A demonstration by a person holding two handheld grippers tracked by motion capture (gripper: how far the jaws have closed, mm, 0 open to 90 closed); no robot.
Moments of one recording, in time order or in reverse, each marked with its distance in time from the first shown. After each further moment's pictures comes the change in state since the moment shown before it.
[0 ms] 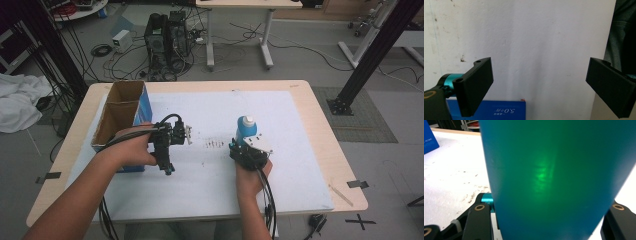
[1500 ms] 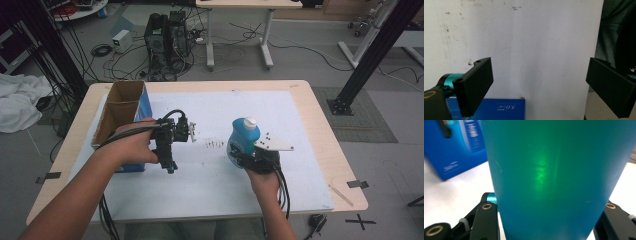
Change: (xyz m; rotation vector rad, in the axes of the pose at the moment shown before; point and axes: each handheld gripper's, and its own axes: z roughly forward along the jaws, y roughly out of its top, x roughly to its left) left arm -0.012 0.013 -0.026 -0.006 0.021 0.030; right arm -0.027 0.020 -0.036 -0.049 0.443 -0.085
